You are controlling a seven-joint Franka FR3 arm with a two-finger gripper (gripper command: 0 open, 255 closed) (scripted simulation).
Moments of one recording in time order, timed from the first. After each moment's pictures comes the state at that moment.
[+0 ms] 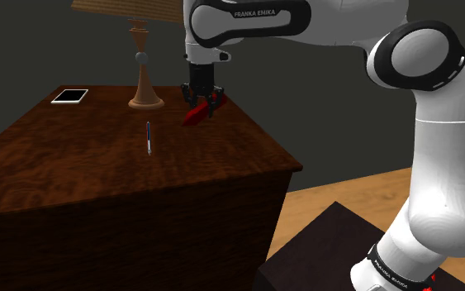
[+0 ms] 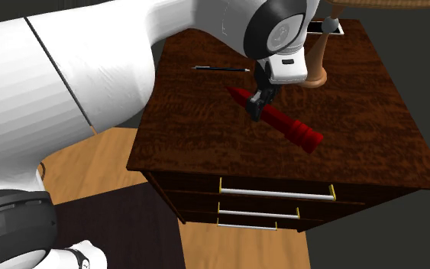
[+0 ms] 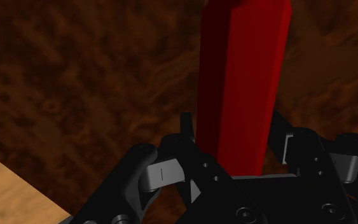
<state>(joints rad) 0.08 0.39 0.36 -1.34 -0.18 1.67 1.39</state>
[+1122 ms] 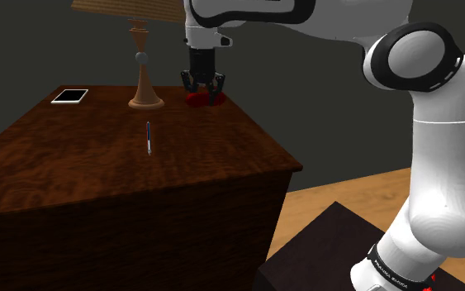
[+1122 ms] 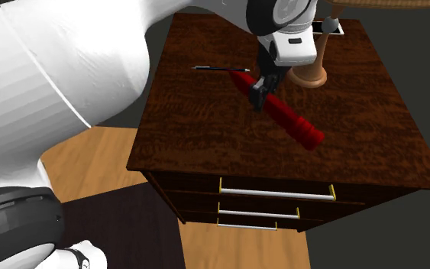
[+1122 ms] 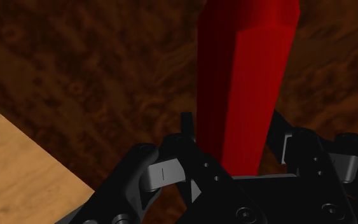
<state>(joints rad) 0.09 0.41 0.36 -1.21 -0.19 1.56 1.39</state>
